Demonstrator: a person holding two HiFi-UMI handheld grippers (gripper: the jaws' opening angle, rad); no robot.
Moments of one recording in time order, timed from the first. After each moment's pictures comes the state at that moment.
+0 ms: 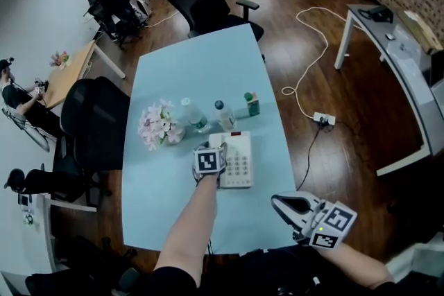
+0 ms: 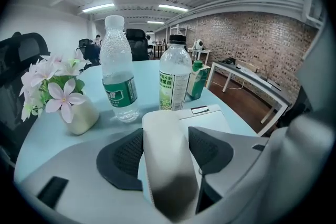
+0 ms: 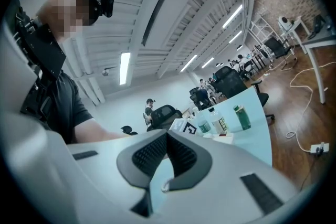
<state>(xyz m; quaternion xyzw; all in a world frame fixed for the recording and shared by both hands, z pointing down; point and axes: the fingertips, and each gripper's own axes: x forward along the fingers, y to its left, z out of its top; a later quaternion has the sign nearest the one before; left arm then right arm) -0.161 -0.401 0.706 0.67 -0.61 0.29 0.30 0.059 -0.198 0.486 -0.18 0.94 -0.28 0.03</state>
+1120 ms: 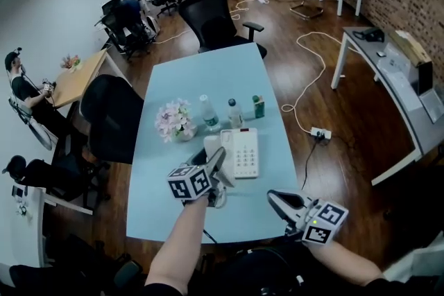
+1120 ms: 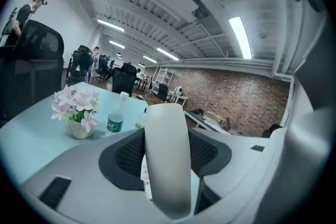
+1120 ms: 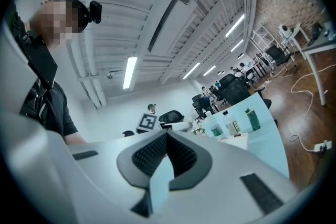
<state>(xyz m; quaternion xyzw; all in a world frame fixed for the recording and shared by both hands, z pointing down) -0.145 -0.273 0.508 0.78 -0.56 0.01 0.28 0.031 -0.123 0.451 -0.20 0.94 -0.26 0.07</state>
